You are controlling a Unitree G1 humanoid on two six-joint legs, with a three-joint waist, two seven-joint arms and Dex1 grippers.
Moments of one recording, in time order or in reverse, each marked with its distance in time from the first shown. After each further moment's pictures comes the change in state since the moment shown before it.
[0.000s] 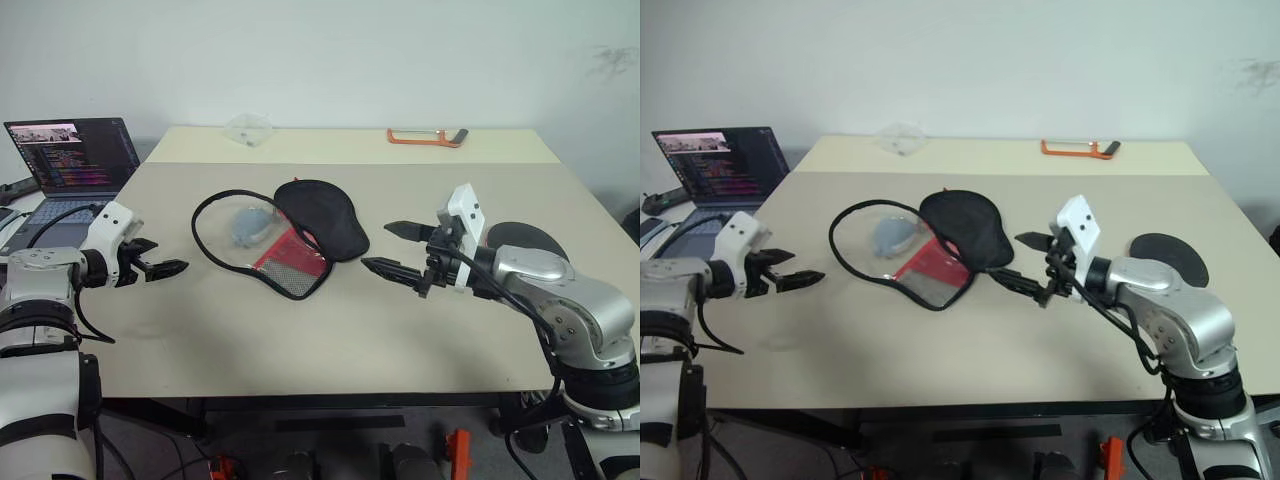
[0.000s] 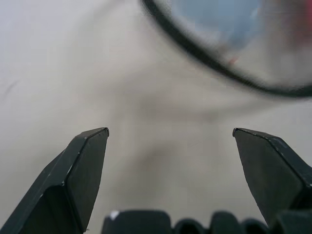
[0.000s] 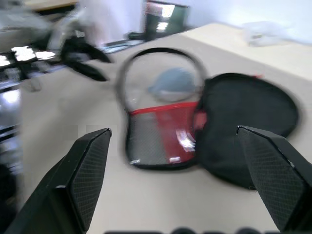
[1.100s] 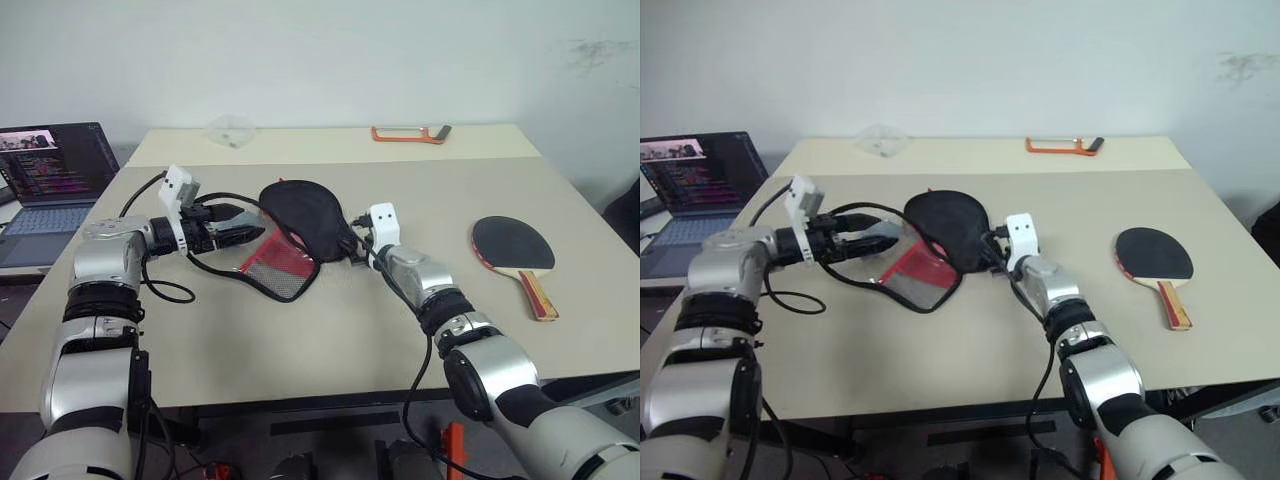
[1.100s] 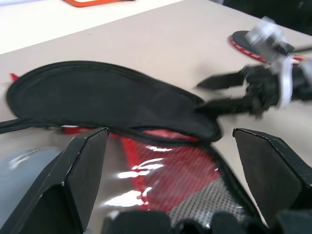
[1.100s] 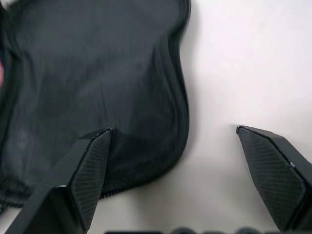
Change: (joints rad) left arm 0.017 -0.218 0.008 -0.433 -0.197 0.288 -0.127; right arm -0.432 0.521 -0.009 1.433 -0.463 -0.670 -0.341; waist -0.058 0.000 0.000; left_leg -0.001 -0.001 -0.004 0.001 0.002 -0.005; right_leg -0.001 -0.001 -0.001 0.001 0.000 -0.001
